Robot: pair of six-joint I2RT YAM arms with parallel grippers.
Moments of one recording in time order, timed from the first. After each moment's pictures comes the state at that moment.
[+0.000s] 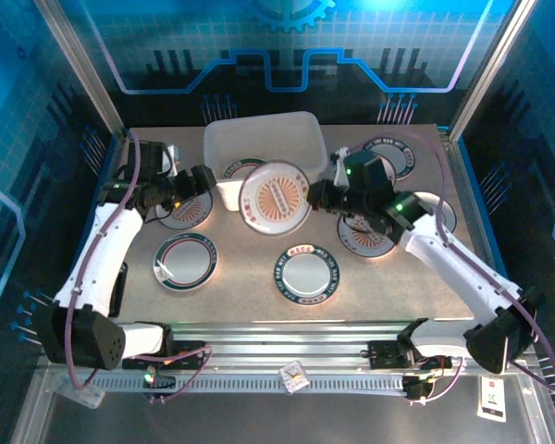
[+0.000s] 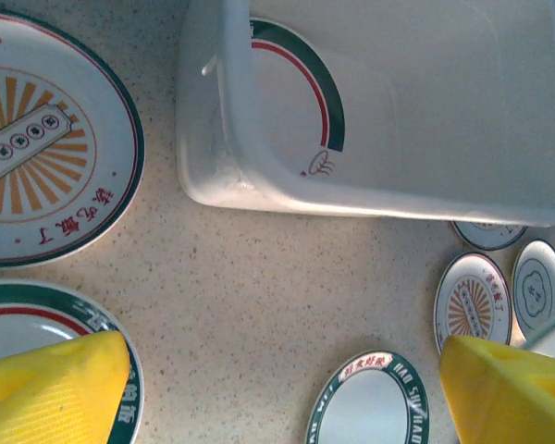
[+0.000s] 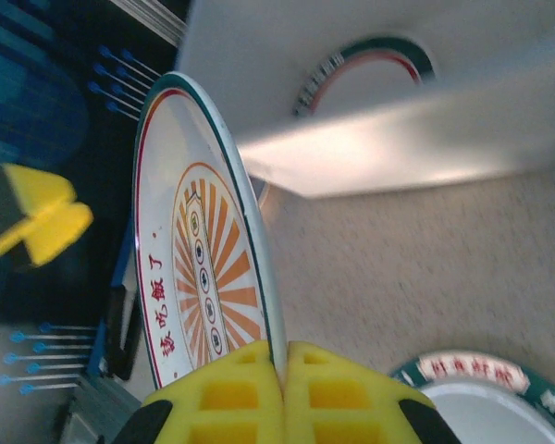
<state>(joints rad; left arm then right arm) -0.05 1.30 1.28 -0.82 0.30 -0.53 0.57 1.30 1.28 -0.57 -0.20 0.69</state>
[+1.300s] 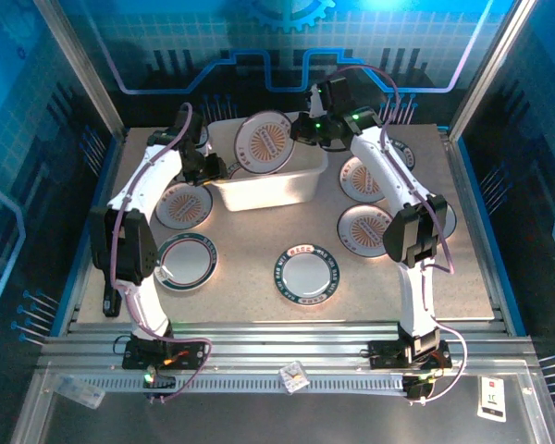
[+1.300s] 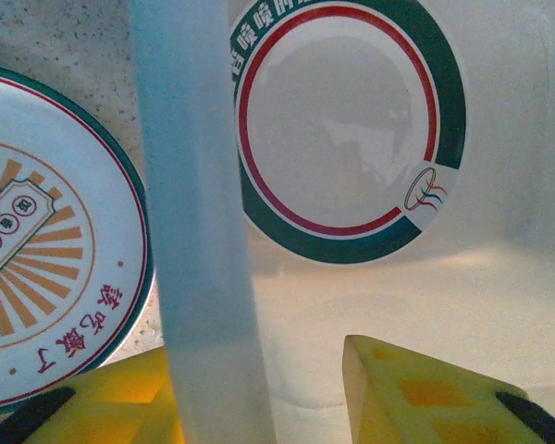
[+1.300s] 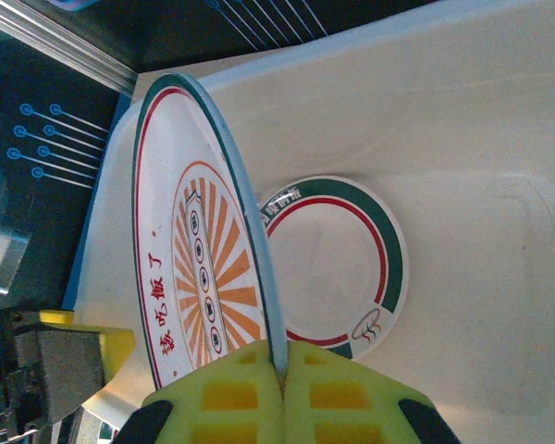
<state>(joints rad) -0.11 1.88 1.71 -0.96 0.20 -0.38 0.39 2.14 2.25 -0.84 -0.34 0.49</state>
